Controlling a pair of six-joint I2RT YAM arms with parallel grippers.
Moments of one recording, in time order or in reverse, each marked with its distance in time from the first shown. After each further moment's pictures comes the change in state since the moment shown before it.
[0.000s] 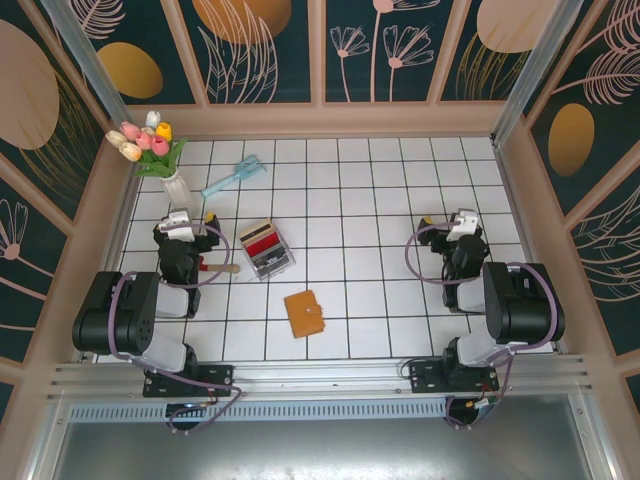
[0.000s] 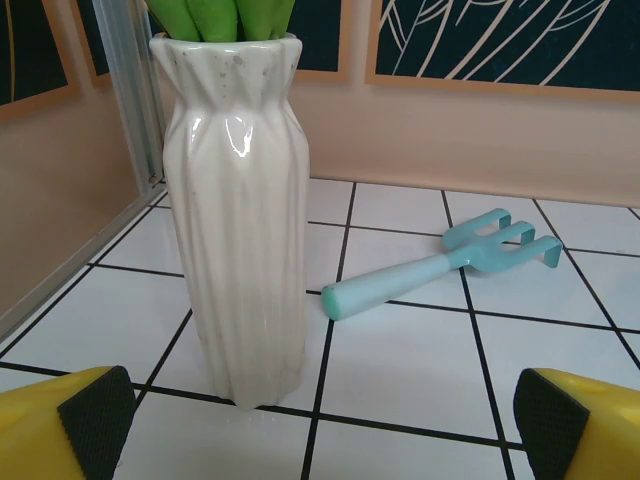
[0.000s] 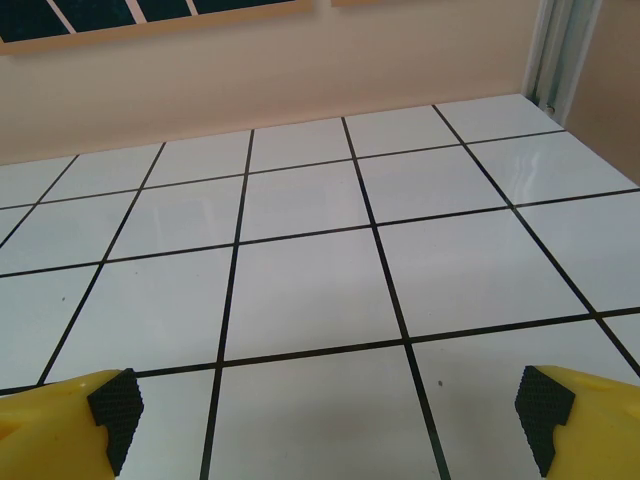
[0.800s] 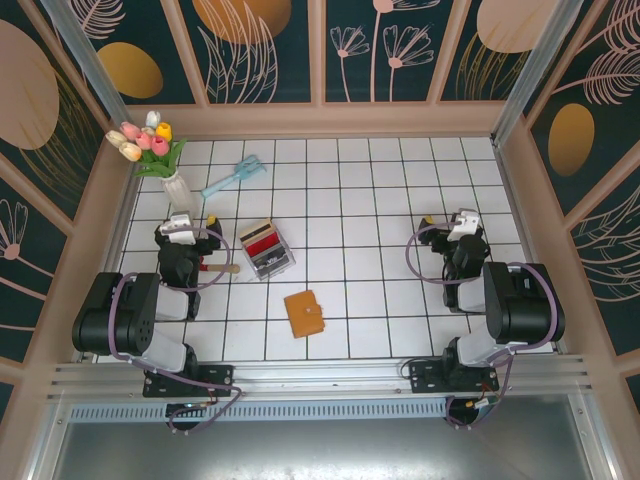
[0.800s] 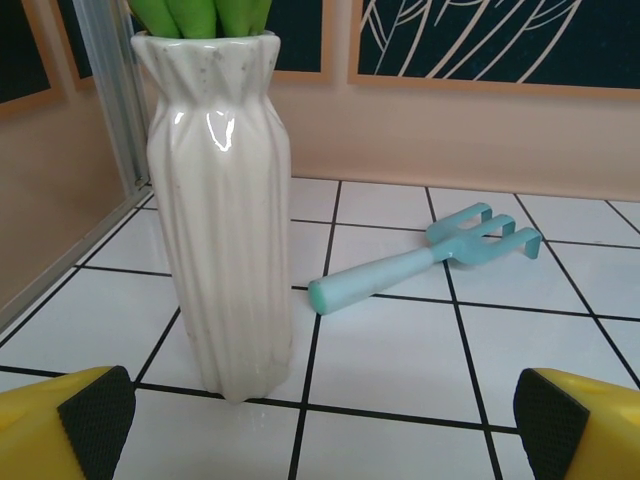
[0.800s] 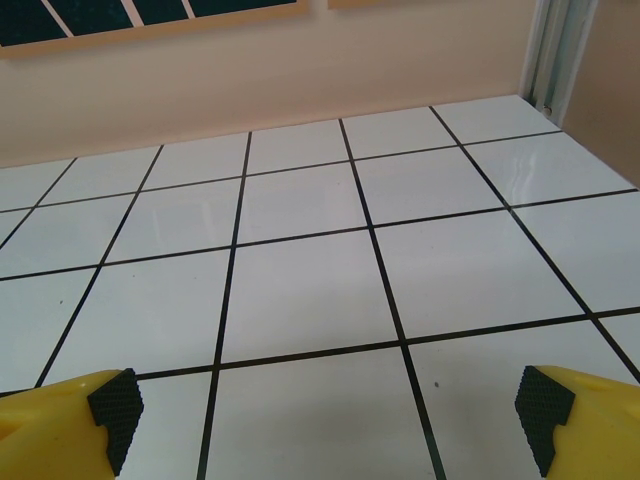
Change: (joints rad) left arm 0.000 -0.003 -0.029 0.036 0.038 0.011; right arm -0.007 0.000 0.000 0.003 -0.005 0.003
